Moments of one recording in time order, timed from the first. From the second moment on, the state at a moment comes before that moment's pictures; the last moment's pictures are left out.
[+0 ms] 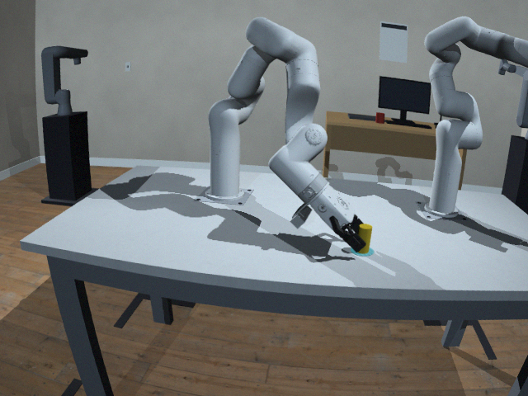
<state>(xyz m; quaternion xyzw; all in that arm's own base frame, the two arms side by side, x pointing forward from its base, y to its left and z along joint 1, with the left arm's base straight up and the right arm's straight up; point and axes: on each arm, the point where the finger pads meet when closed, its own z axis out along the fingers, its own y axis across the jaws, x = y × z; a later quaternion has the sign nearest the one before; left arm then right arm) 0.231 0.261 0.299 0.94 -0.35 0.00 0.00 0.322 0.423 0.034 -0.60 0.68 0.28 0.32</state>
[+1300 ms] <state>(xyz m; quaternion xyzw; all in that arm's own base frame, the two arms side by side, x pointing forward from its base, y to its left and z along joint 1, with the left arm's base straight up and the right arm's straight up) 0.231 0.261 0.299 0.94 -0.35 0.00 0.00 0.319 0.396 0.056 -0.60 0.68 0.28 0.32</state>
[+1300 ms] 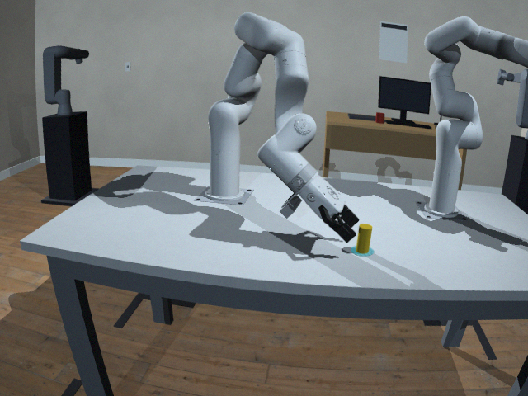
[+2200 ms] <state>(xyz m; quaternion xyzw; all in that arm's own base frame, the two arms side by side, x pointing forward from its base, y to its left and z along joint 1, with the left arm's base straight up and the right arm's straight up) 0.231 0.261 0.299 0.94 -0.35 0.00 0.00 0.318 0.378 0.109 -0.60 0.68 0.28 0.32</state>
